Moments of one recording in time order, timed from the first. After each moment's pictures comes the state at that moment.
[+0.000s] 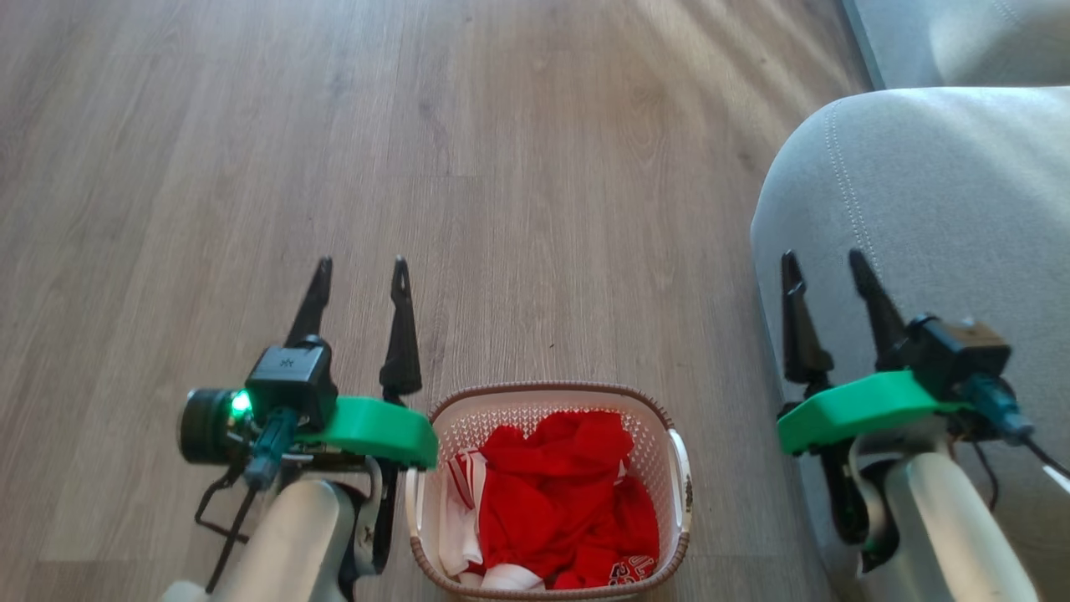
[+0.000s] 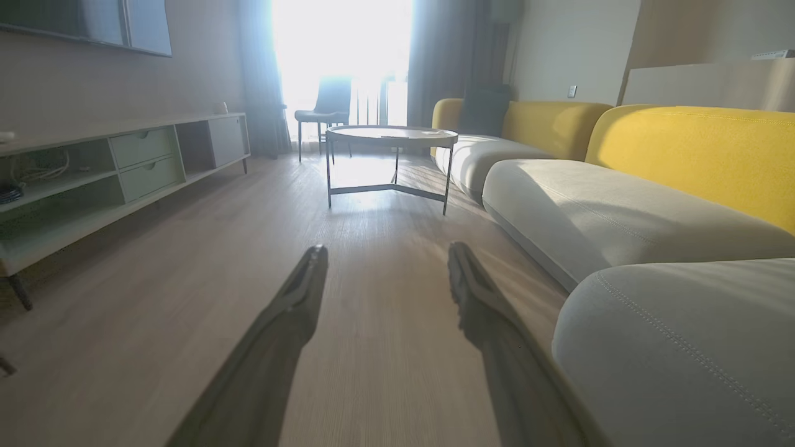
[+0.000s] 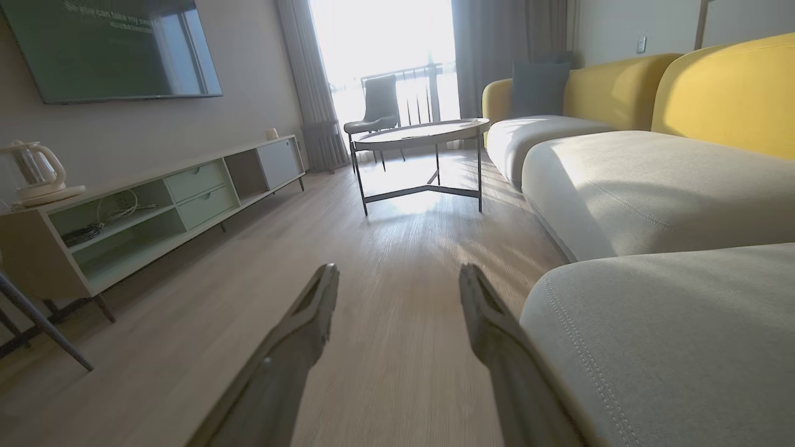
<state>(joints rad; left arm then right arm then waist) -0.17 0.09 -0.39 0.06 -0.24 0.22 -0.21 -0.18 -0.06 0.14 0.11 0.30 0.12 -0.20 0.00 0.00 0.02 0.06</state>
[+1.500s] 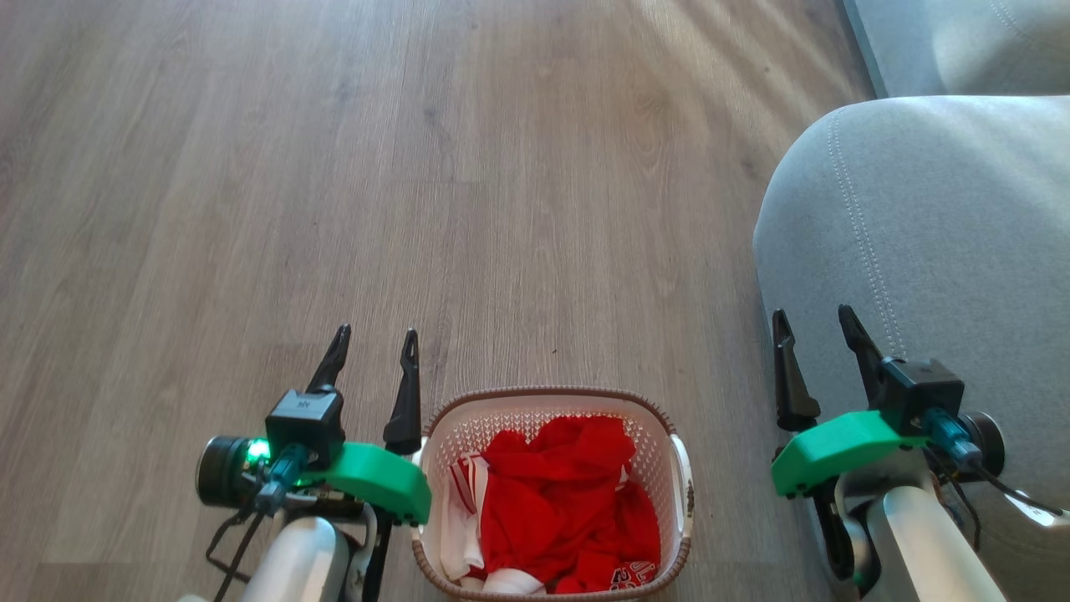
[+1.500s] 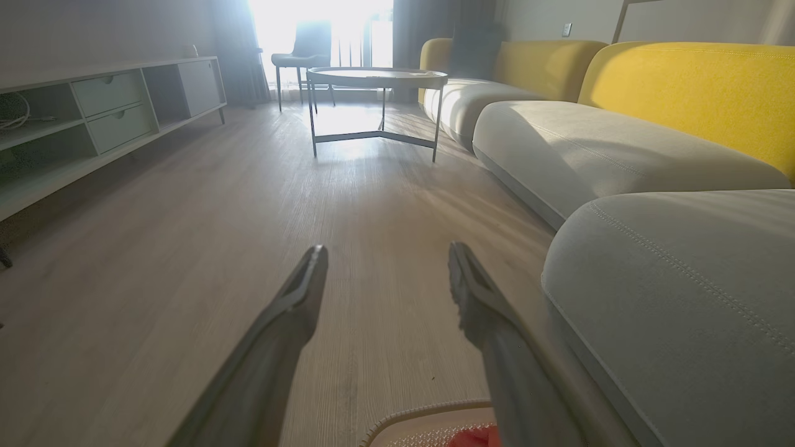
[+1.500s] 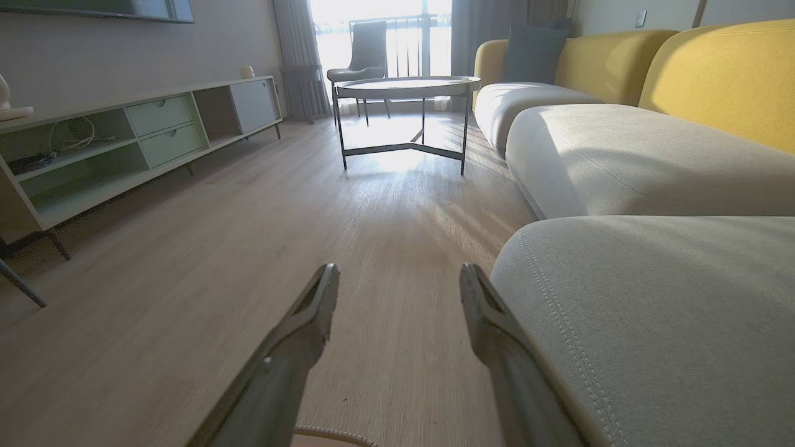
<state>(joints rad) -0.12 0.05 -0.32 0.25 -0.19 0.07 -0.26 -0.16 -0.06 0.13 0.27 0.21 0.12 -0.25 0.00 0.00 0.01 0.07</state>
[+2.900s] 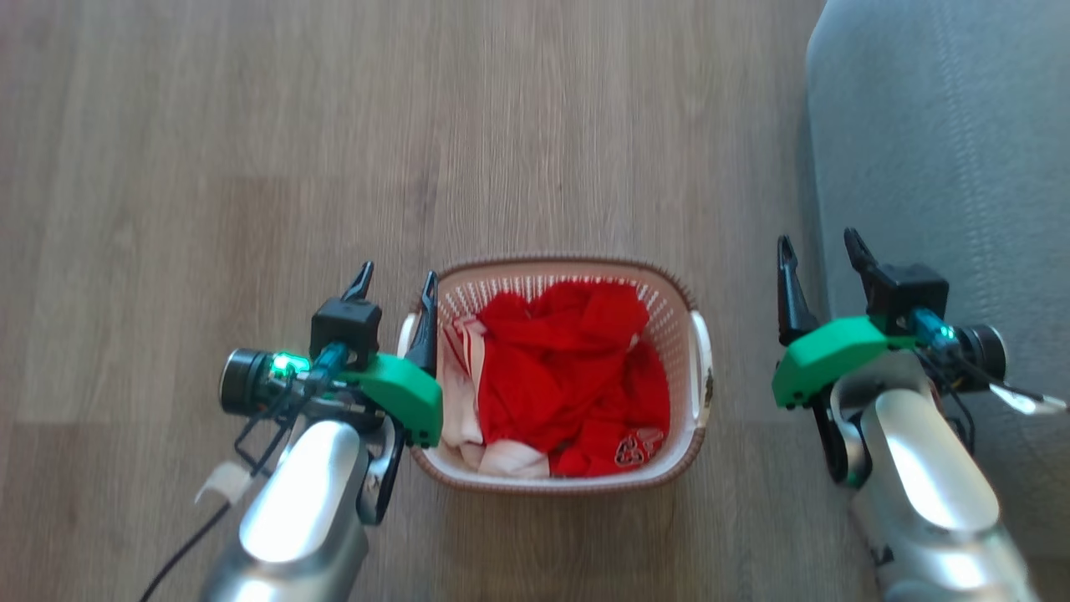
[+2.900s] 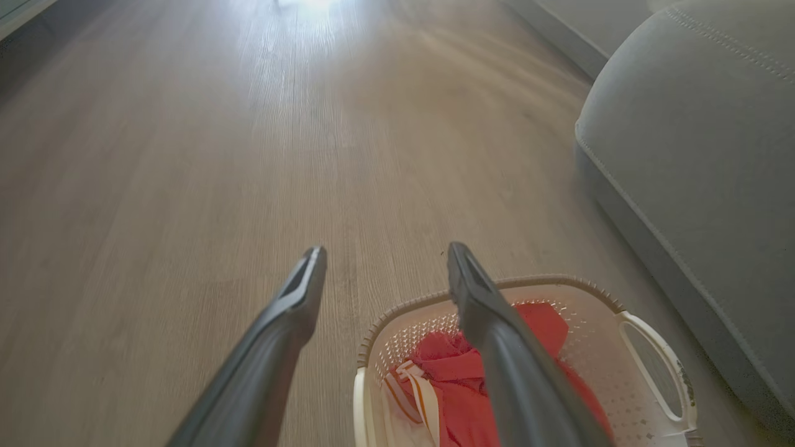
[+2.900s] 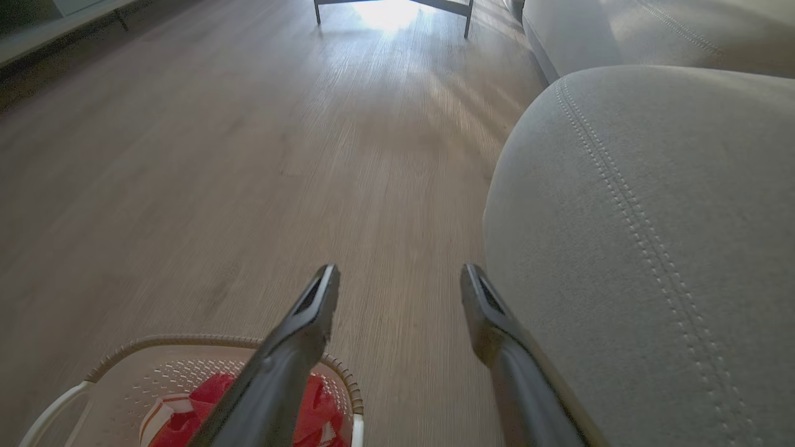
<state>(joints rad) -0.41 0.04 -0.42 0.58 -0.21 0.07 -0.26 -0.41 -0.06 0.11 0.53 0.14 0.12 -0.25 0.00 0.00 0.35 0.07</state>
